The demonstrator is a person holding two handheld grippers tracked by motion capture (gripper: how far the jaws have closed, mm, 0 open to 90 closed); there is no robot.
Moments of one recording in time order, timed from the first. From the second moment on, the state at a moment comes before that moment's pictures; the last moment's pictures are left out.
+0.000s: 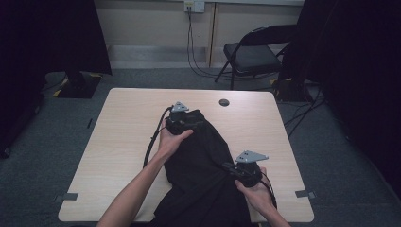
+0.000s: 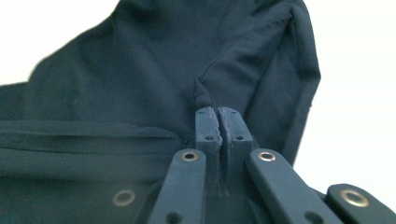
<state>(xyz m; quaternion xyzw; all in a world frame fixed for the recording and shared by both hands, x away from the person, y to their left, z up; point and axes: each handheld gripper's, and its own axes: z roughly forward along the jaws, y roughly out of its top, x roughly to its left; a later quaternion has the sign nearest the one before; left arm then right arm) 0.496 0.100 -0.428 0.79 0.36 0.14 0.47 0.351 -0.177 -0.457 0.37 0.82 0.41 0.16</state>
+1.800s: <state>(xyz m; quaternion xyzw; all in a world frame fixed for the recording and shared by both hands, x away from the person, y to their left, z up) 0.511 0.150 -0.498 0.82 0.40 0.19 0.37 0.404 -0.080 -0.499 0.31 0.85 0.39 0.14</state>
